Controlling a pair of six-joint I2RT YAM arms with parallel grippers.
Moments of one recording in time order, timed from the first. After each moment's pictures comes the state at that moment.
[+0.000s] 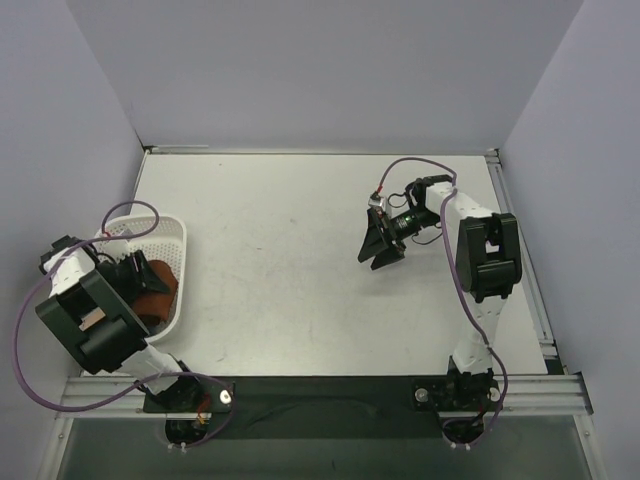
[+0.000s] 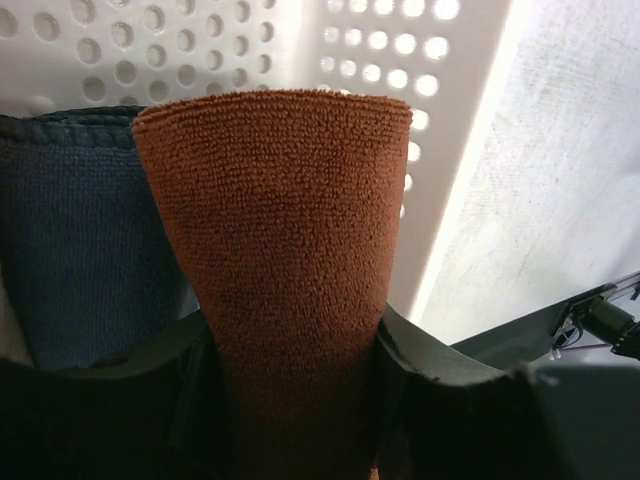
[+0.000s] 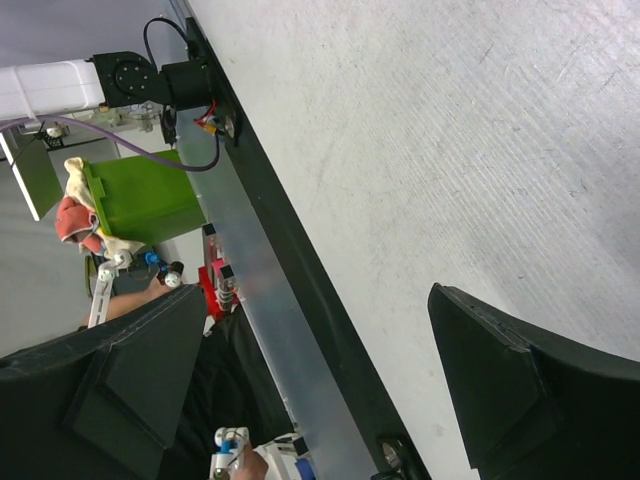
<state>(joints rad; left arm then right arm) 0.72 1.57 1.05 -1.04 0.61 0.38 0.17 2.04 1.50 -1.20 -1.04 -0.35</state>
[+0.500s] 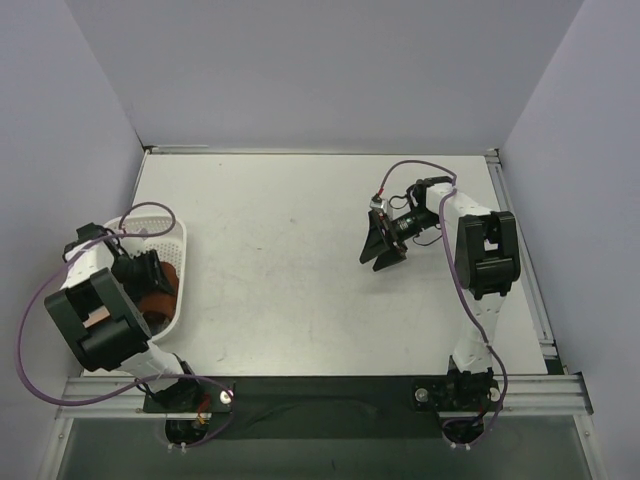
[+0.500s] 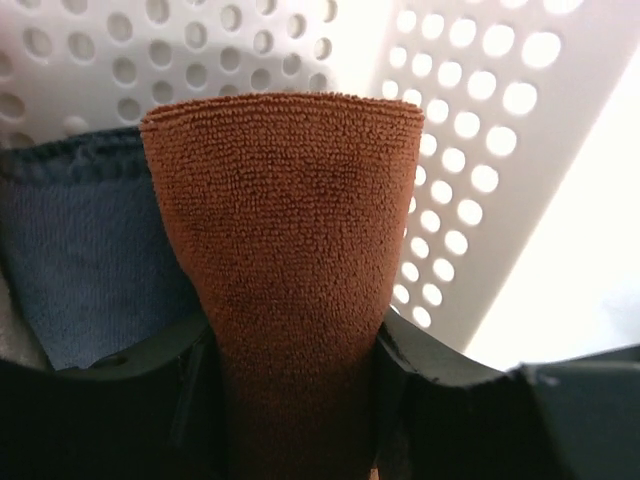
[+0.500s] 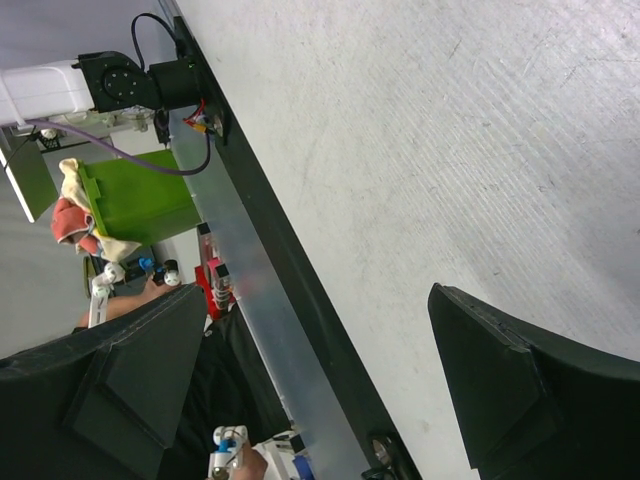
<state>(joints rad) 0.58 1.58 1.02 -0.92 0.40 0.24 0.16 2.07 1.50 -1.20 -1.03 -0.37</state>
